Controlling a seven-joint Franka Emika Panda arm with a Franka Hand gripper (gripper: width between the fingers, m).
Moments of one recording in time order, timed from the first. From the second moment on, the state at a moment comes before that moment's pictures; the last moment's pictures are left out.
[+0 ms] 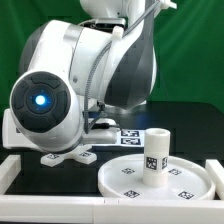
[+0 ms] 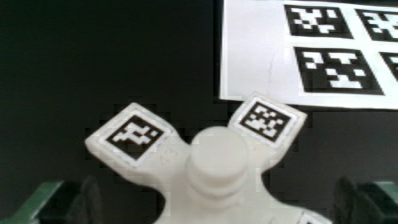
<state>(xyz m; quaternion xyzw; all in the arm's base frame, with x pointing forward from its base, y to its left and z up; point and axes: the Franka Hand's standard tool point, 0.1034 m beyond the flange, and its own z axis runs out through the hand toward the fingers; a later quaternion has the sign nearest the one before) 0.455 -0.129 0.030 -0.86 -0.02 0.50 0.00</state>
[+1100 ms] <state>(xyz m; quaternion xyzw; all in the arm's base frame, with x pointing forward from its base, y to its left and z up) 0.436 -0.124 0.008 -0.84 -0.01 0.54 -0.01</state>
